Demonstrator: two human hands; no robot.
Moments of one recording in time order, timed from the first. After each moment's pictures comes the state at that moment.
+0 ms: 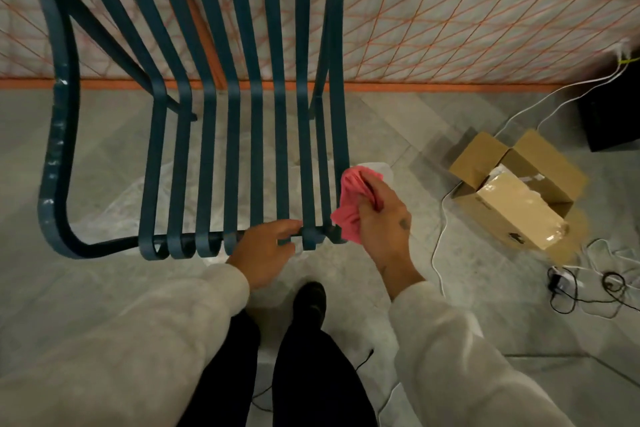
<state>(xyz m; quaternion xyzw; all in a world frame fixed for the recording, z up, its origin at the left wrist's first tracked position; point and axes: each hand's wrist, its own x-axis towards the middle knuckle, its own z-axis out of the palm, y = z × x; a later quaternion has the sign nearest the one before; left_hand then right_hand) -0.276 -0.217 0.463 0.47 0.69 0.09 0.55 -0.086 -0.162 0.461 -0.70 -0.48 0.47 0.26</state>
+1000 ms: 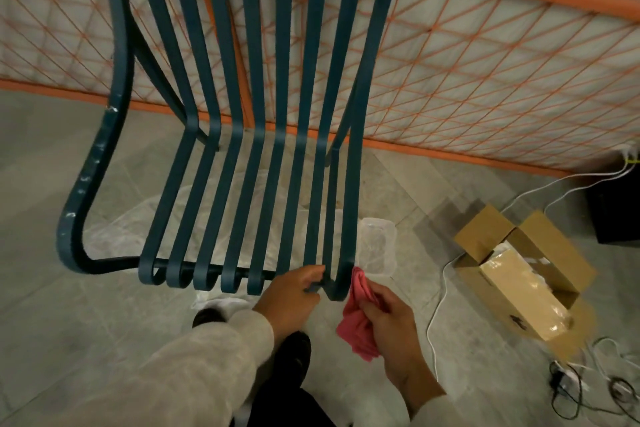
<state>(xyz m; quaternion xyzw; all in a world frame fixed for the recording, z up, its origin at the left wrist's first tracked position) -0.232 -0.203 0.454 0.39 0.67 0.16 0.60 -0.052 -0.189 0.472 -0.68 -0.34 0.62 0.19</state>
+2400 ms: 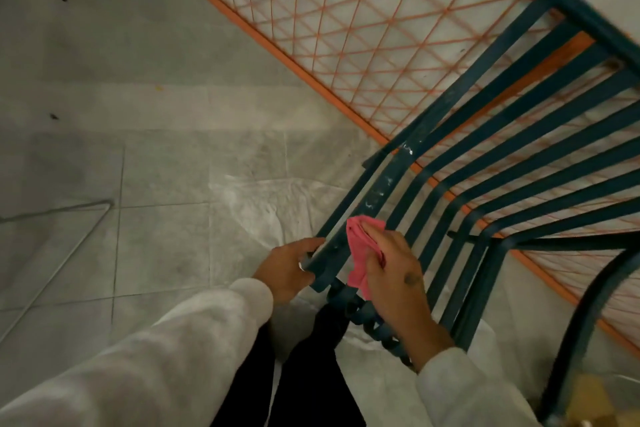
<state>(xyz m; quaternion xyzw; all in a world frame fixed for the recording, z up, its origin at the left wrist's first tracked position) -0.636 -0.345 0.429 0.24 0.75 0.31 0.53 -0.498 -0.213 0.477 -0.40 -0.84 0.37 0.05</state>
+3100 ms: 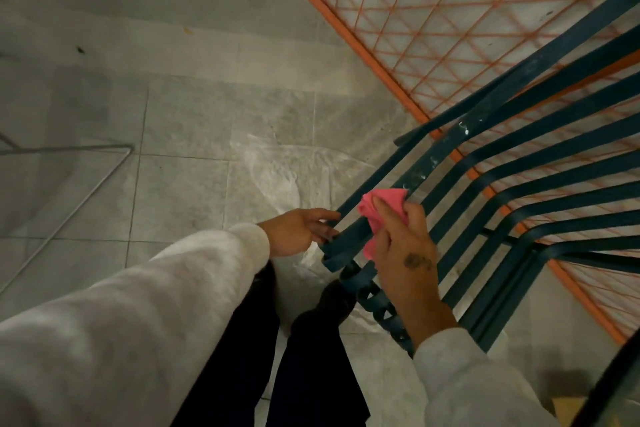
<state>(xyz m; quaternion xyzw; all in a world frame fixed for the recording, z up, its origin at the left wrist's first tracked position) -0.668 -0.334 0.396 0.17 0.63 0.35 0.67 -0.516 -0.208 0.428 -0.30 -0.93 0.20 0.07</state>
